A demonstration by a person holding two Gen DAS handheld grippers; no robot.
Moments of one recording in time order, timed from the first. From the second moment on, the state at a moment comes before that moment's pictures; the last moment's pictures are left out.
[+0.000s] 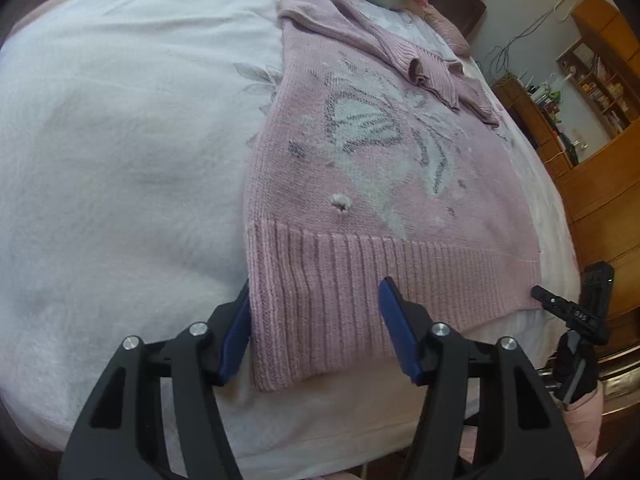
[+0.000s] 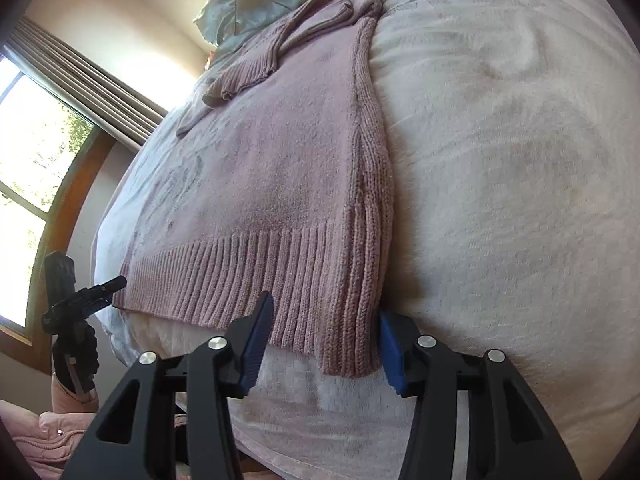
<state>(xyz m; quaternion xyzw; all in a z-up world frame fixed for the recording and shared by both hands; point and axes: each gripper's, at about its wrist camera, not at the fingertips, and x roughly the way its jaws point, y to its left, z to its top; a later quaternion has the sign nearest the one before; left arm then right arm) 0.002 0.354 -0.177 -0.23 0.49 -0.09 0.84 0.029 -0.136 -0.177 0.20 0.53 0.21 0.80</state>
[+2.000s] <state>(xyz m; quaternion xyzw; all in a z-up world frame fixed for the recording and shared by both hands) 0.191 0.423 -0.135 -0.26 0.42 -0.08 0.87 0.232 -0.150 -0.118 0.22 0.47 0.20 0.83</state>
